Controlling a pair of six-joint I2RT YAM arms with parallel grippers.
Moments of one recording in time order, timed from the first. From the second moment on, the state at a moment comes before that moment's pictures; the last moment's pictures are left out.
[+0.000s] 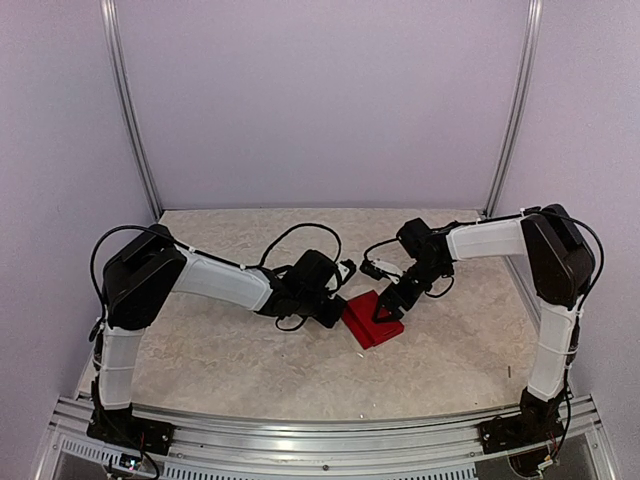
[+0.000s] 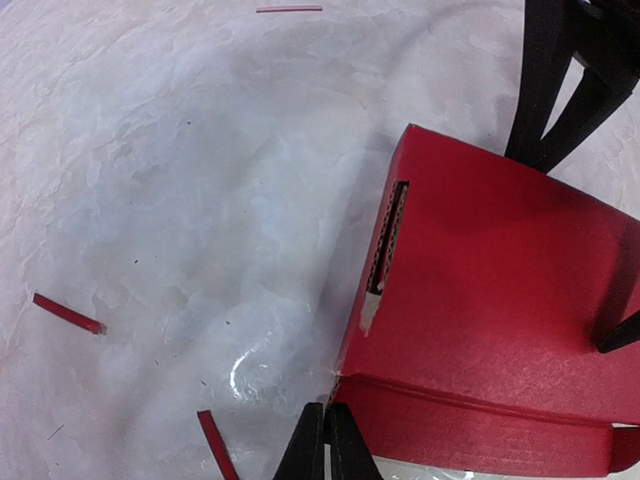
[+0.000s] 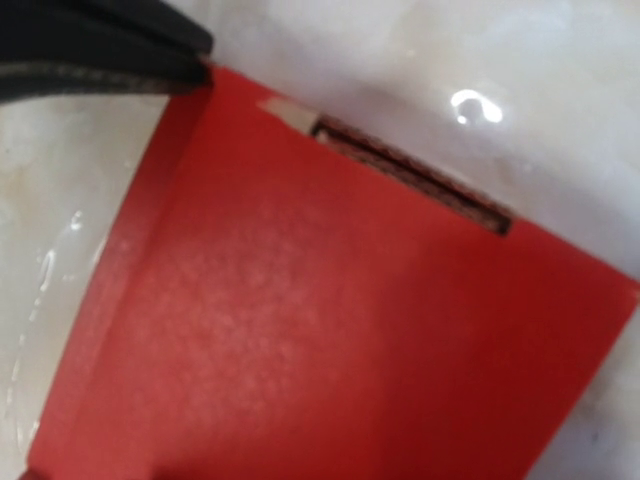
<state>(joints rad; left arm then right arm) -0.93 2.15 1.36 0.02 -0.08 -0.13 0.52 1.97 1.27 -0.57 -0.48 -0.35</state>
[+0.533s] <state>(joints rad) -0.98 1.98 1.12 0.20 -0.17 -0.07 0.52 1.97 1.27 -0.56 -0.48 -0.34</state>
